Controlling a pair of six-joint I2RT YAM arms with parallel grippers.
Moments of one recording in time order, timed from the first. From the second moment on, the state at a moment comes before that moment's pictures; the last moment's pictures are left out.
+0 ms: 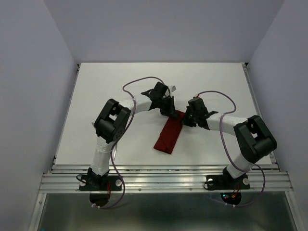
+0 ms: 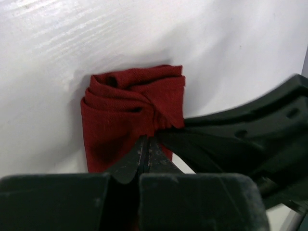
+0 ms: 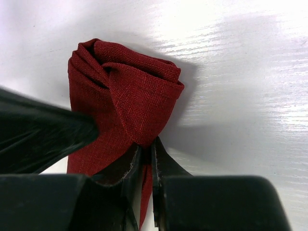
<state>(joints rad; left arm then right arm) -0.65 2.14 1.50 -0.24 0.50 -0.59 0.48 1.63 0.80 -0.04 0.02 0.76</state>
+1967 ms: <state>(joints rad) -0.71 1.72 0.94 -0.34 0.28 -0.61 0.65 1.46 0.53 0.13 -0.10 1.02</state>
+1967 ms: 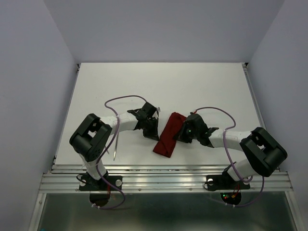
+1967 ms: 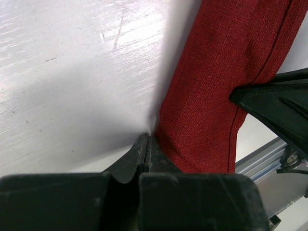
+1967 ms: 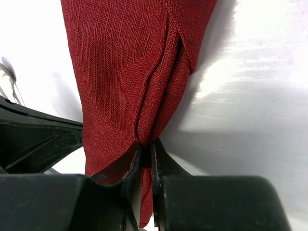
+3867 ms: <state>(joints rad) -0.78 1.62 0.93 -0.44 0.25 -0.61 0.75 1.45 0.54 0.05 -0.08 1.01</state>
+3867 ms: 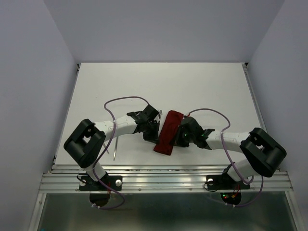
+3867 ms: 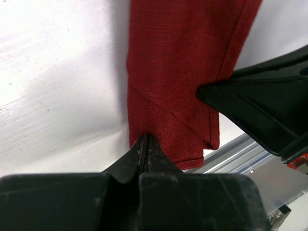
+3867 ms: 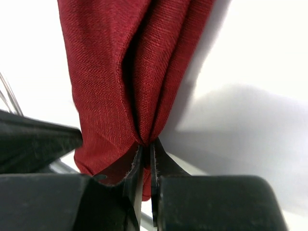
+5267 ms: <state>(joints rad) -0.78 1.66 0.93 -0.39 0.26 -0.62 0.76 1.37 0.52 0.02 -0.25 0.86</state>
